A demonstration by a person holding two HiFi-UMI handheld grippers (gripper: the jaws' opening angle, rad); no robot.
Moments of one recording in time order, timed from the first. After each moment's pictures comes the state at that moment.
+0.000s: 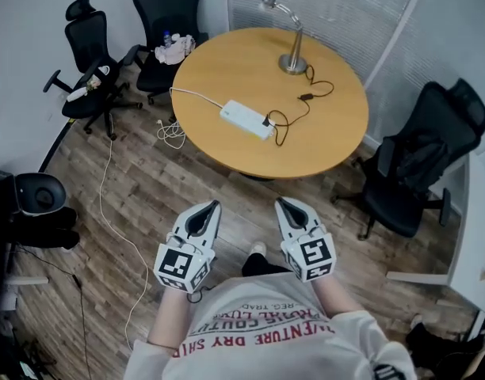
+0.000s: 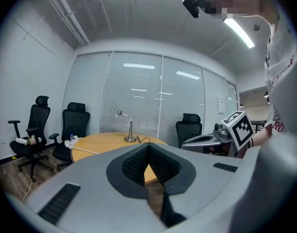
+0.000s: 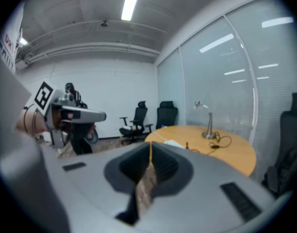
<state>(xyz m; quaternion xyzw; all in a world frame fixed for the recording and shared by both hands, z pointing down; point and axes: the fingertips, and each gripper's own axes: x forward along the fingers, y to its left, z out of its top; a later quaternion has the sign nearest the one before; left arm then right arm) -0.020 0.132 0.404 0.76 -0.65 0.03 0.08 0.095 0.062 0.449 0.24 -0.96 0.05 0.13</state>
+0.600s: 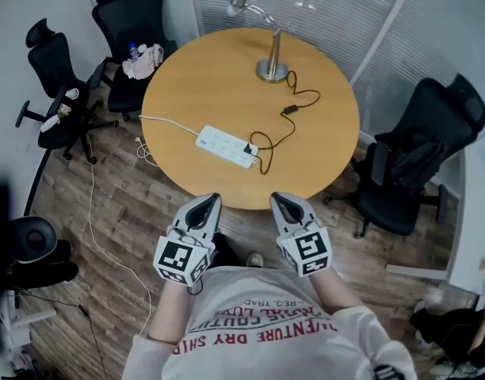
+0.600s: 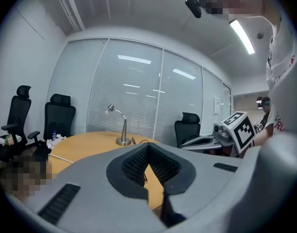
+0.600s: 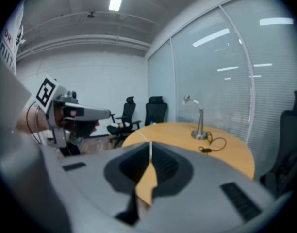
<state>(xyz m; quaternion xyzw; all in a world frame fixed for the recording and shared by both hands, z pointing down) -0.053 -0.036 0.420 0.80 -0.60 0.03 0.10 0.060 -0.081 0.467 0.29 -0.94 0.06 0.16</state>
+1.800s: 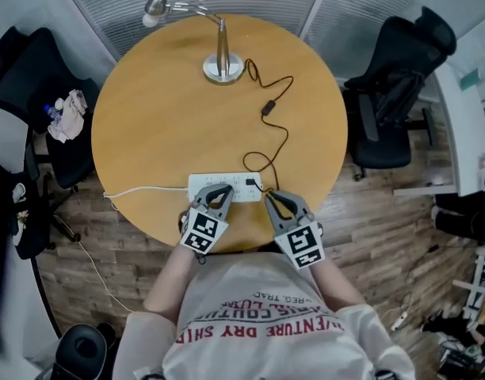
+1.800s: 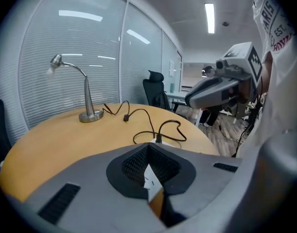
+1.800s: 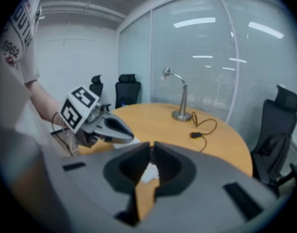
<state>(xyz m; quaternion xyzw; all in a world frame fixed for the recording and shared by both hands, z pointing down) -0.103 -0.236 0.626 0.92 -0.29 0.25 0.09 -0.027 -0.202 0.561 0.45 -0.85 0.12 0.26</state>
